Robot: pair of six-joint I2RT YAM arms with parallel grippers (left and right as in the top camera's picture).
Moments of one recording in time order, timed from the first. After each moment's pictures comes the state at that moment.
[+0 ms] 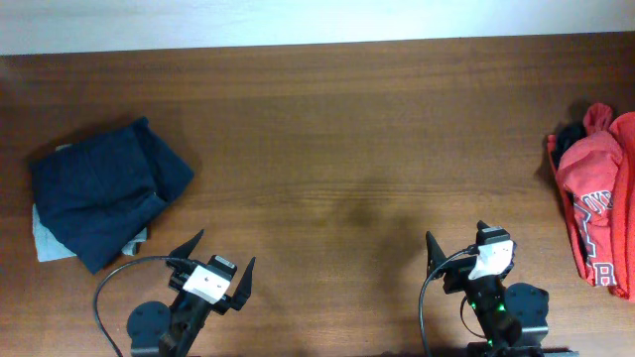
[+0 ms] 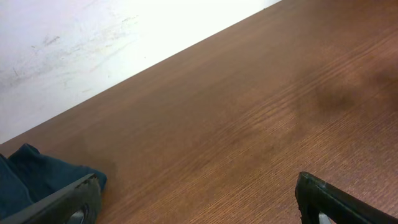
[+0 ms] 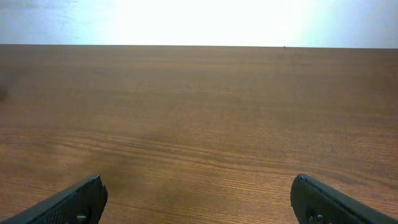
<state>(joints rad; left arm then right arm) 0.00 0.02 0.12 -0.35 0.41 0.39 0.00 0.02 0.11 -0.35 -0.19 0.00</state>
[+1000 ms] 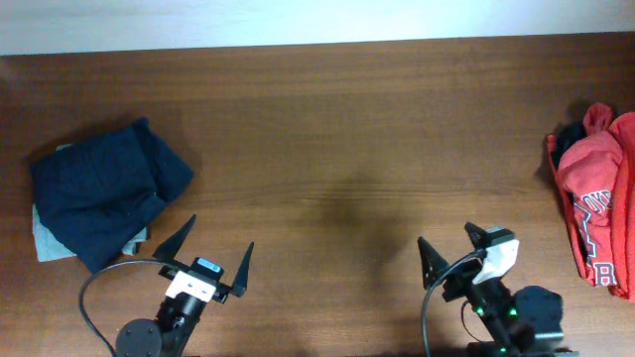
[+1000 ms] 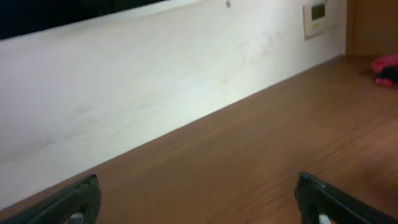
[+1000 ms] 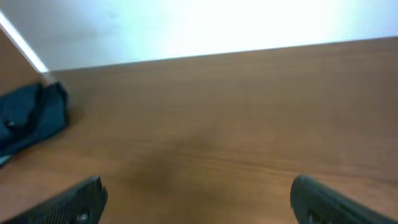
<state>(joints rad) 0.00 0.03 0.13 -0.06 0.44 0.22 0.00 0.07 0.28 -0.48 -0.33 0.15</state>
